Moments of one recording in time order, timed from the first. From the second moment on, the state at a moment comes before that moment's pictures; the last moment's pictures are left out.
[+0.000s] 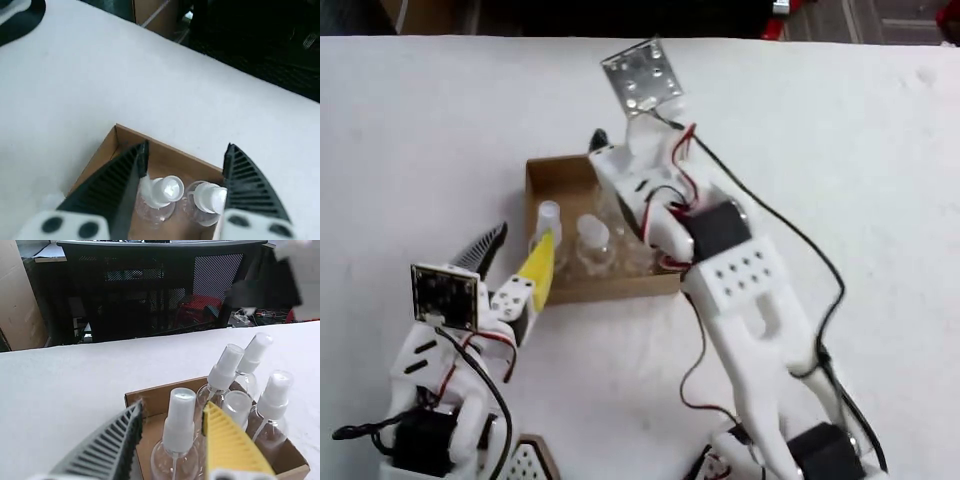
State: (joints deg) left arm 4.1 -104.7 75.8 52.9 1.0; right arm -29.5 -24.9 10.8 49.1 6.0
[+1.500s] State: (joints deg) left arm -5.8 -105.4 8.5 84.4 -11.2; right arm -3.7 -103.1 -20.7 95.1 11.1
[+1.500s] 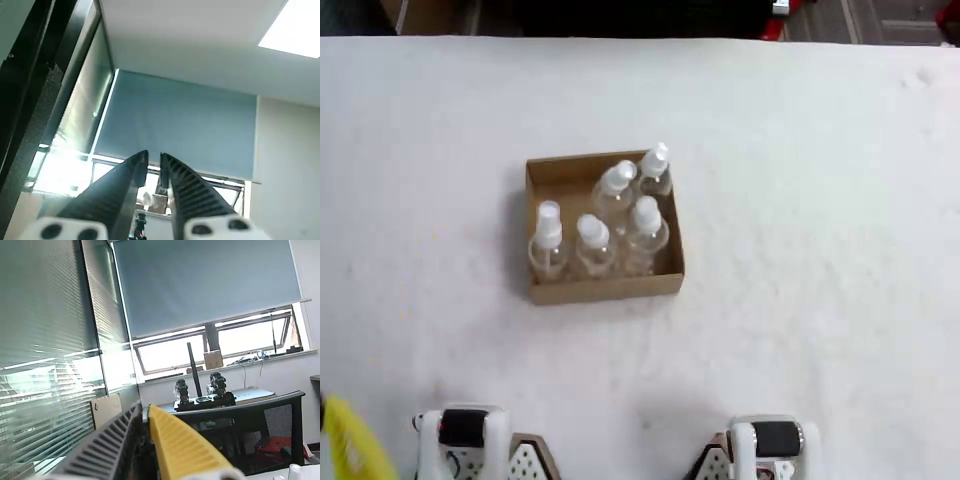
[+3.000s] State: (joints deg) left arm -6.0 -104.4 97.0 60.6 -11.2; right arm -1.5 -103.2 88.4 64.0 11.0
